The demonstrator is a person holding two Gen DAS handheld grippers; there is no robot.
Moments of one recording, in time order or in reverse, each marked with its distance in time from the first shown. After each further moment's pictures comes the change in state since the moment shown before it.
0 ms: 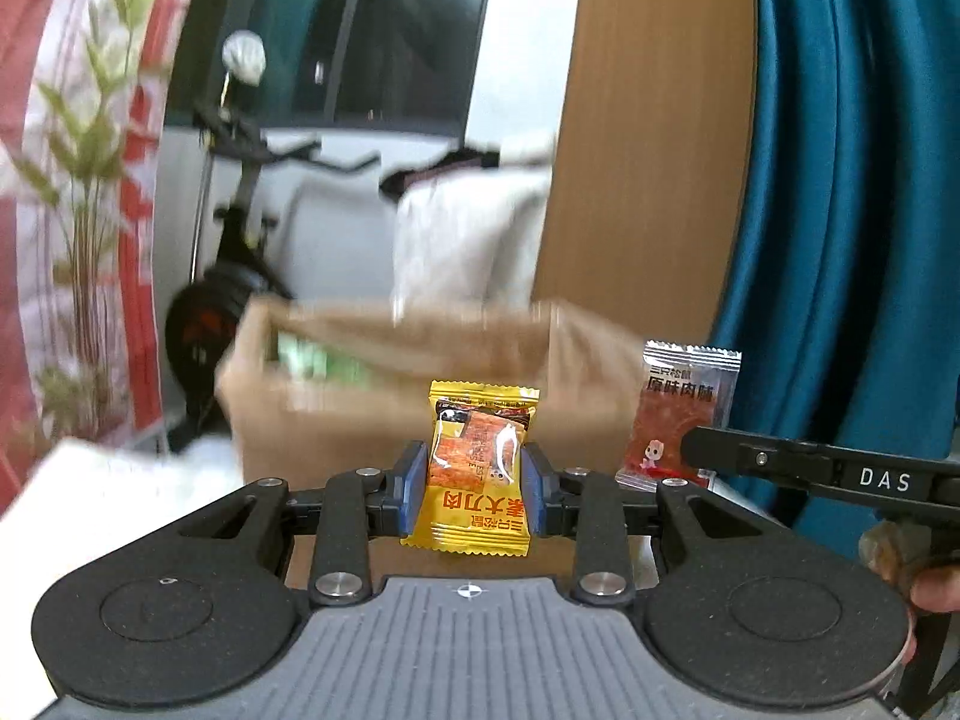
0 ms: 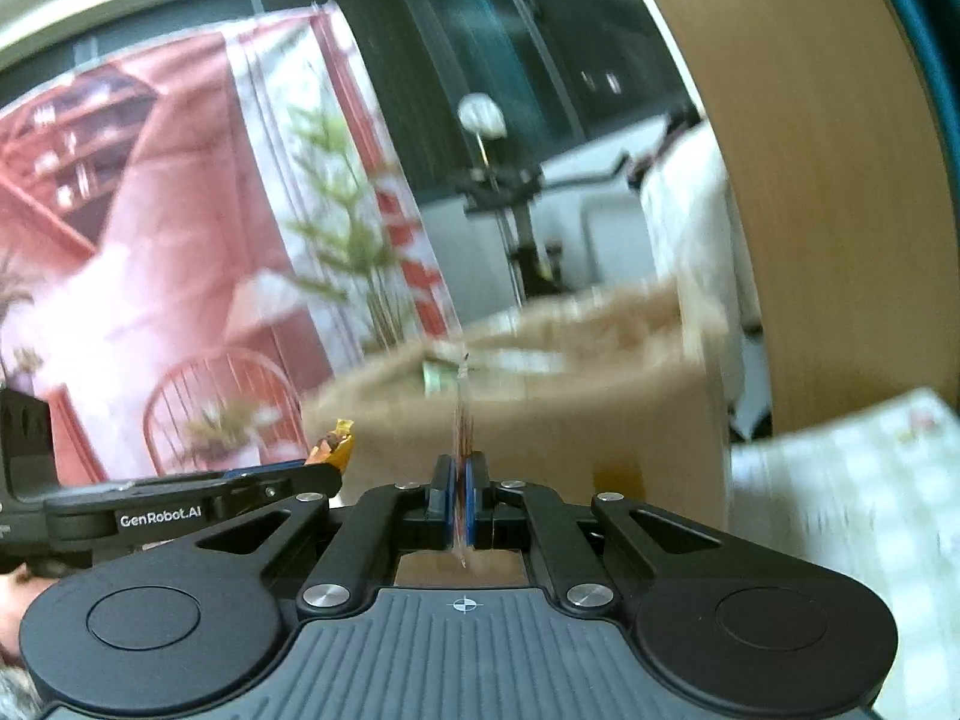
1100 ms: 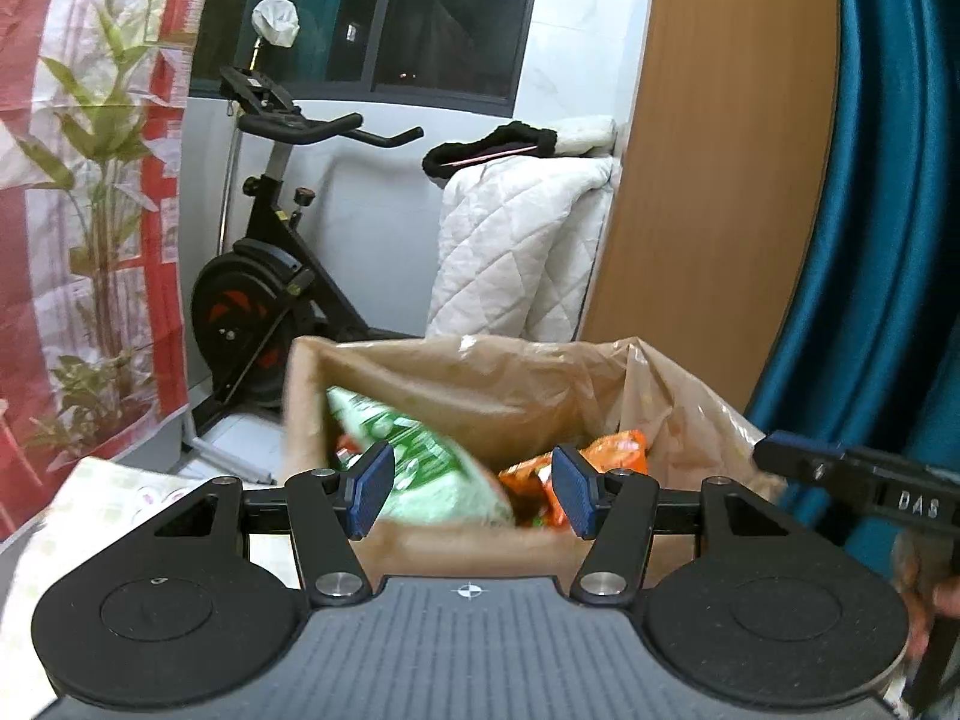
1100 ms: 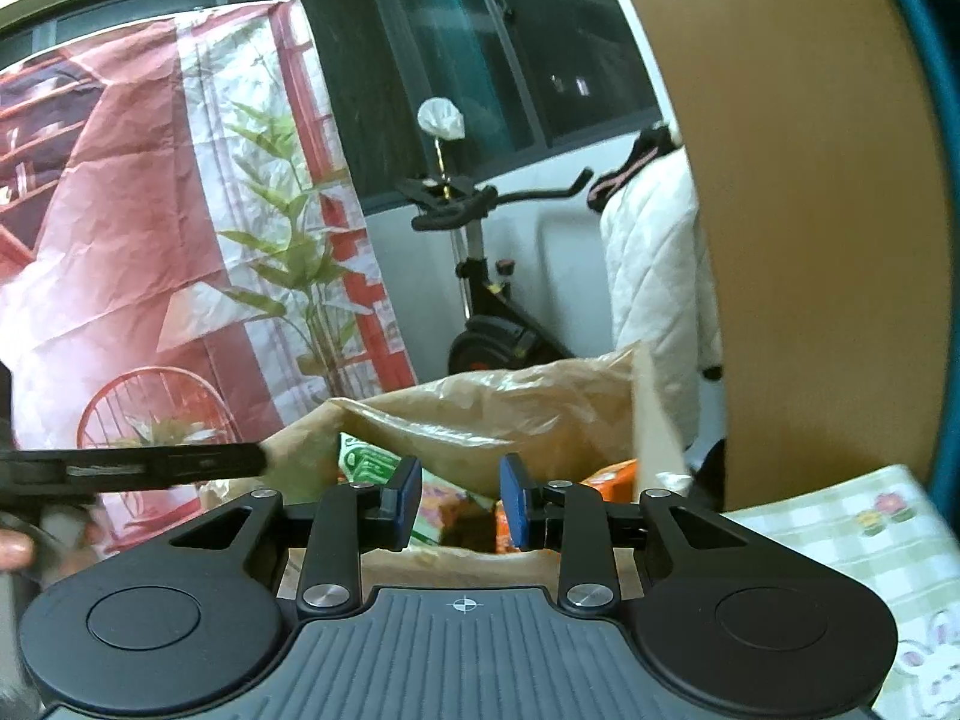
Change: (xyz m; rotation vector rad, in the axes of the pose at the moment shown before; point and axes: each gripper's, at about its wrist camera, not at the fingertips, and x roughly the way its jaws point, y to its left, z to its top) left arm 0.030 0.040 0.048 -0.039 0.107 0.058; right arm 0.036 -0.027 0.034 -0.056 0.033 -0.125
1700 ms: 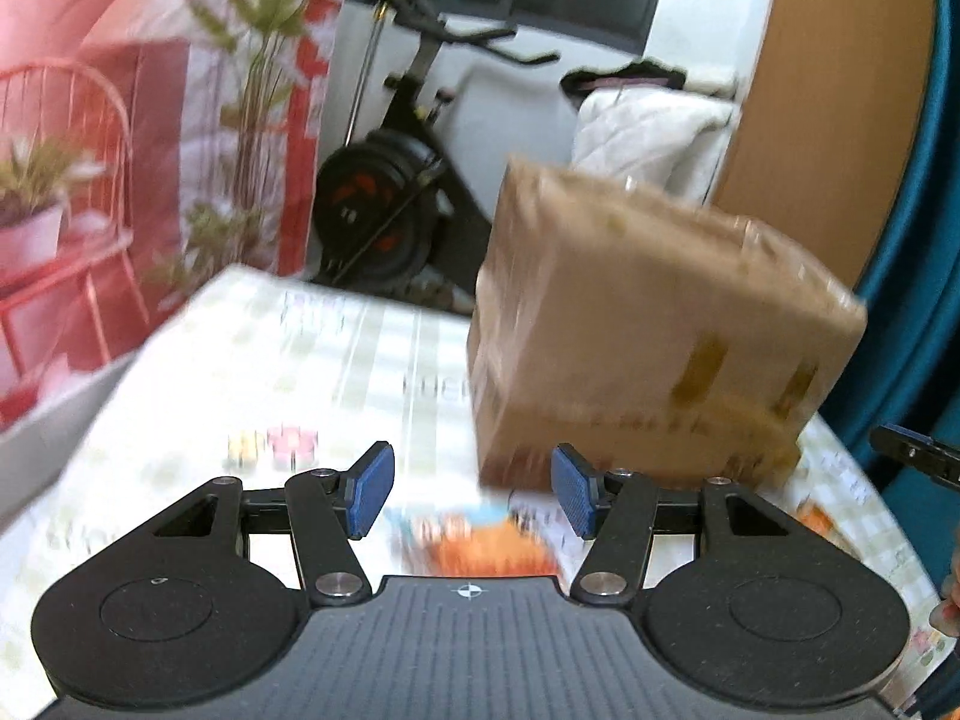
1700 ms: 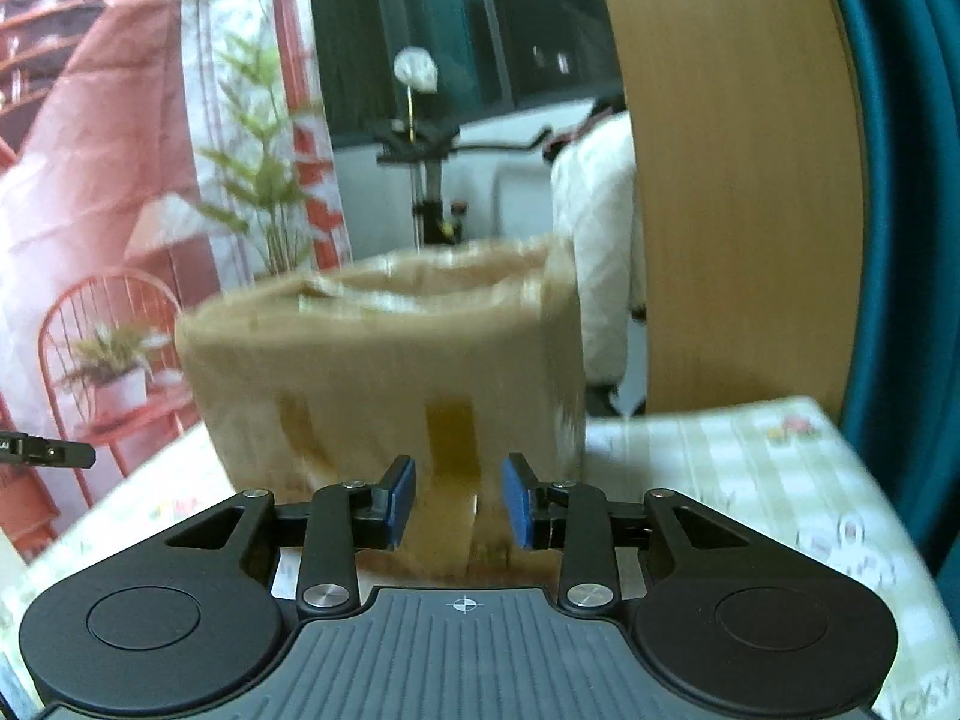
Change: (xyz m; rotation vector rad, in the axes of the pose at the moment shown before) left arm -0.069 0.049 -0.114 -0.173 0.147 0.175; right arm -0.057 -0.004 -0.093 -0.065 0.142 -0.109
